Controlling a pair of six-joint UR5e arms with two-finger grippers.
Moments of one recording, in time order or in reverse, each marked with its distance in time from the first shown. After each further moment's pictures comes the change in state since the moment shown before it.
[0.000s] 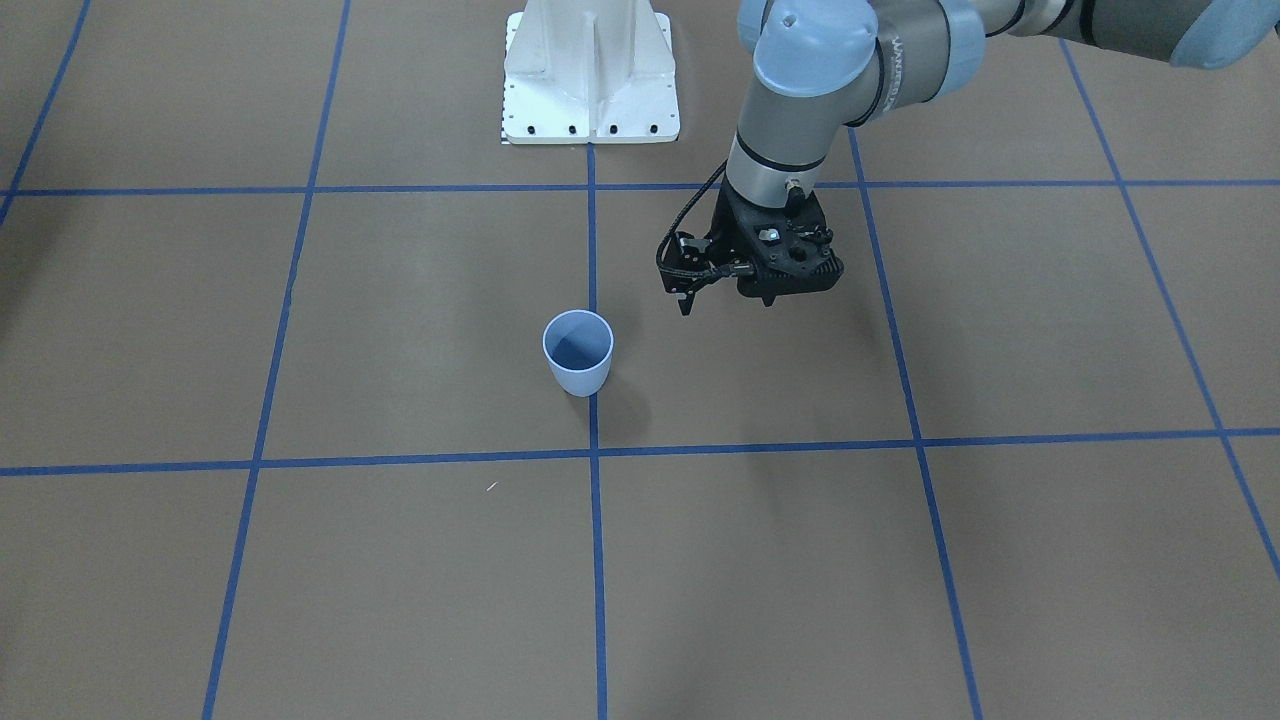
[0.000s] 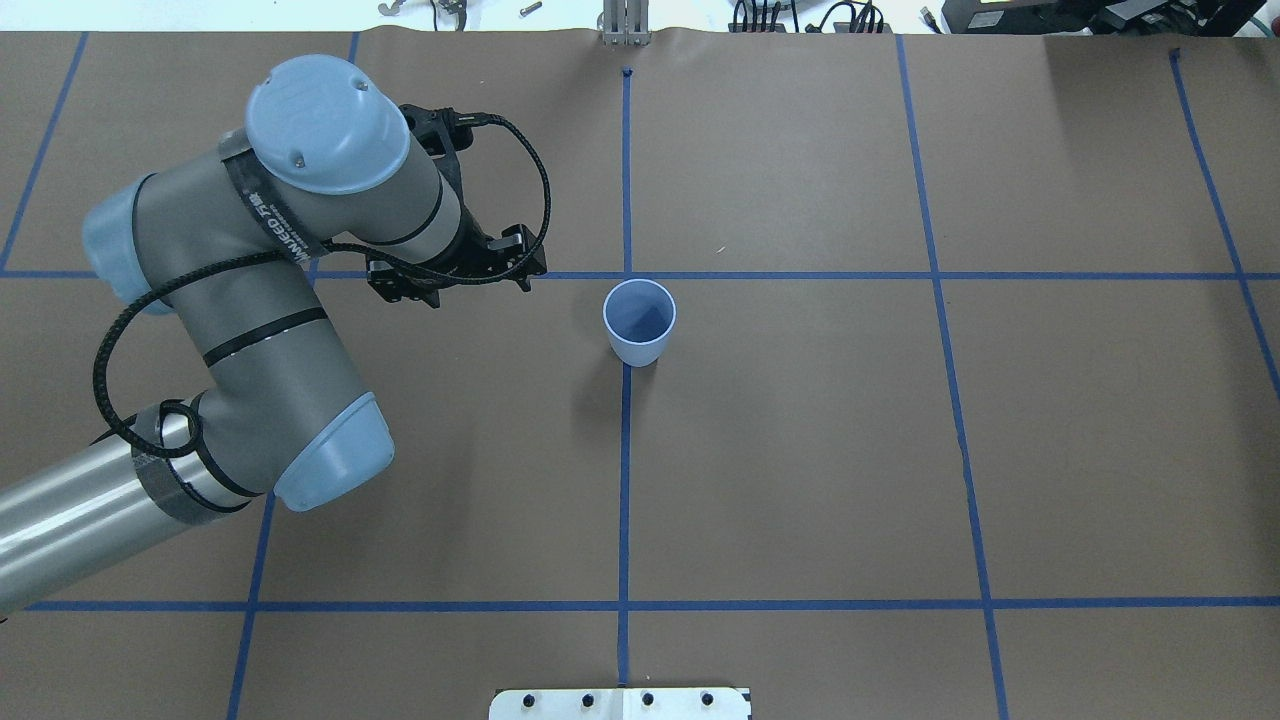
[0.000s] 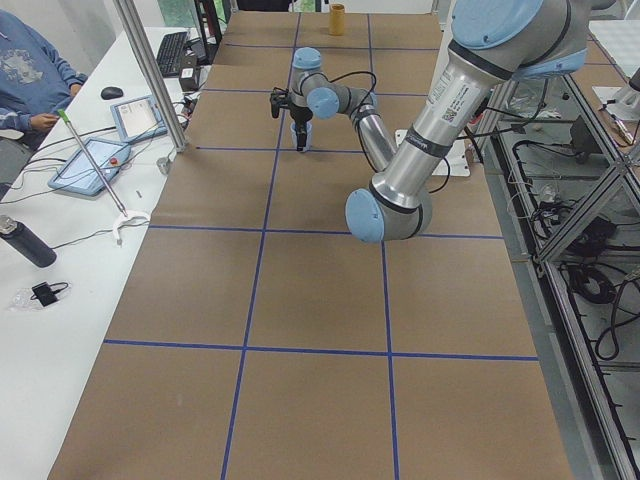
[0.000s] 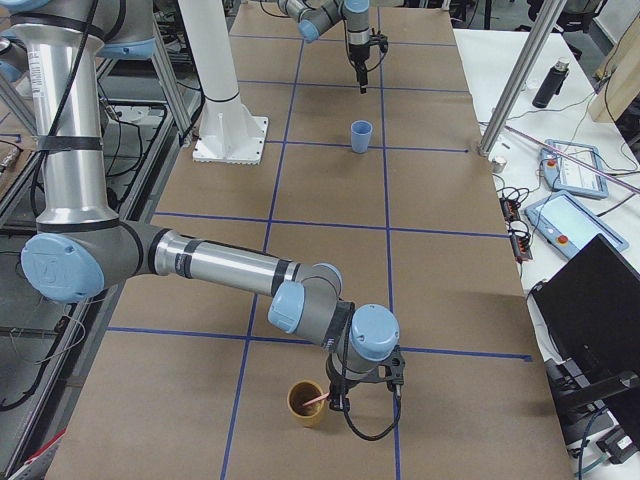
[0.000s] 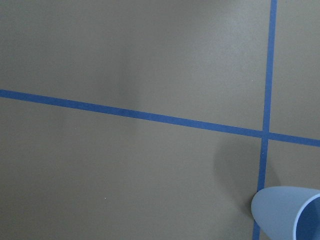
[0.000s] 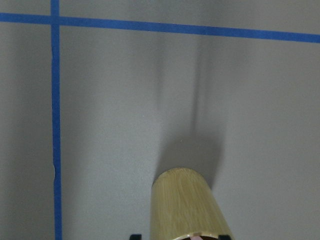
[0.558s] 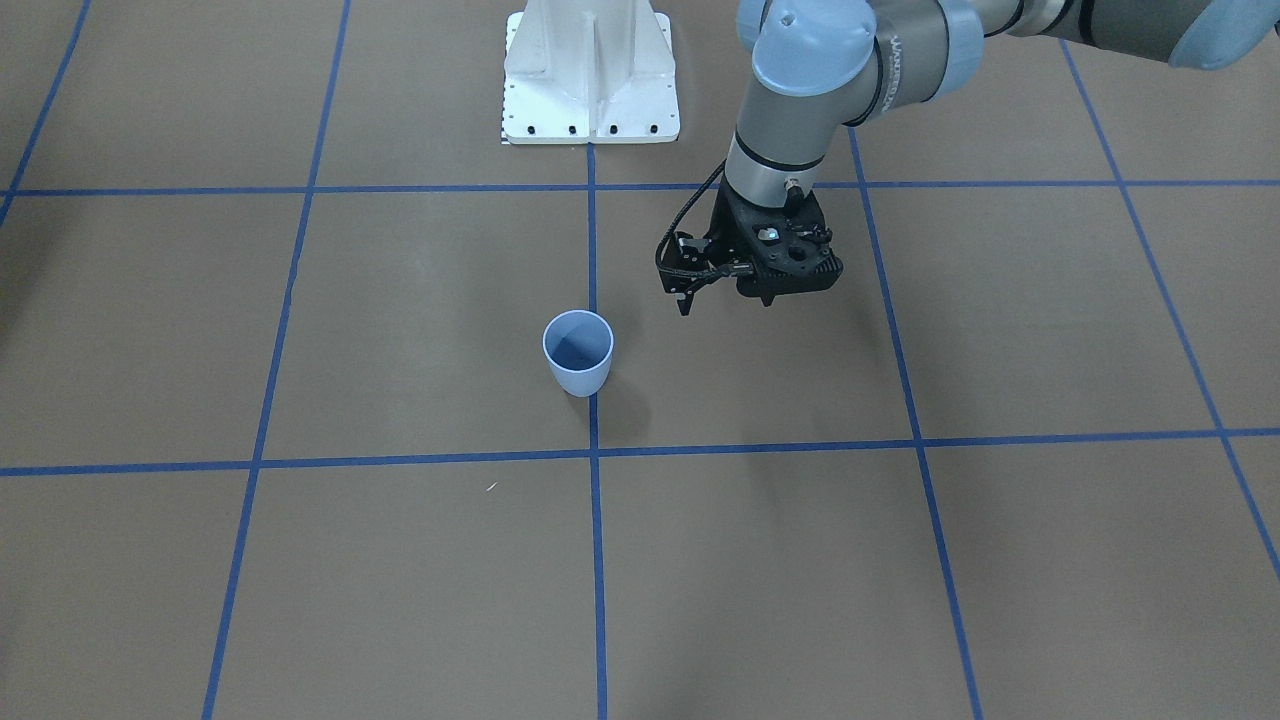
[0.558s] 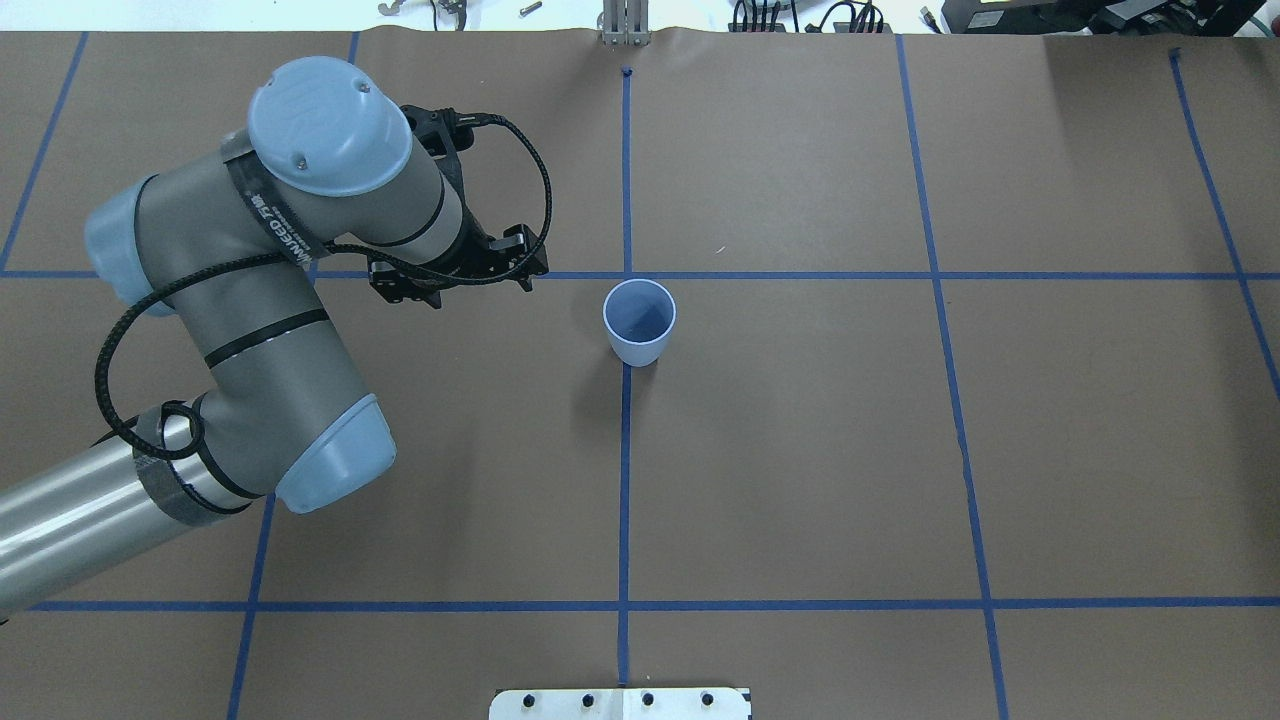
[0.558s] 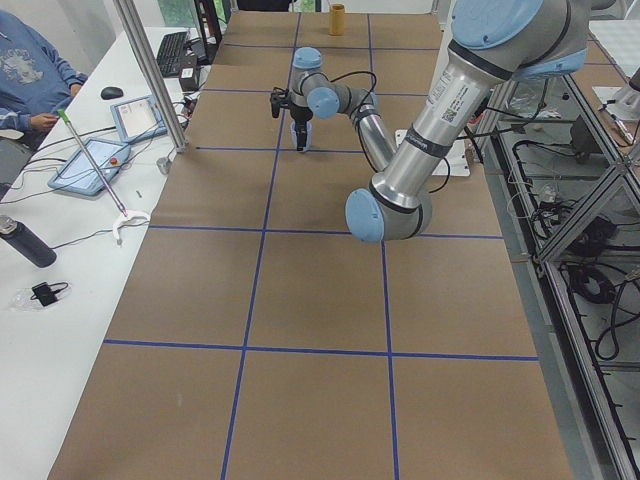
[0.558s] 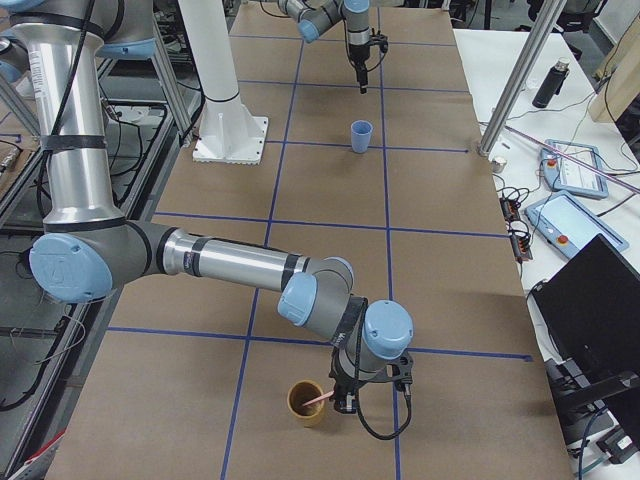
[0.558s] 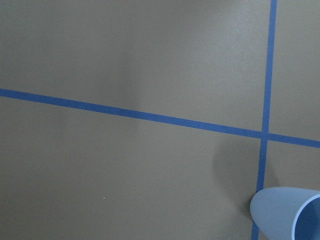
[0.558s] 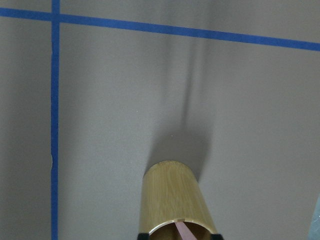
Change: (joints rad) left arm 0.001 -0.001 0.000 0.000 0.002 -0.006; right arm 0.026 0.049 -0.003 -0.088 -0.040 -0.075
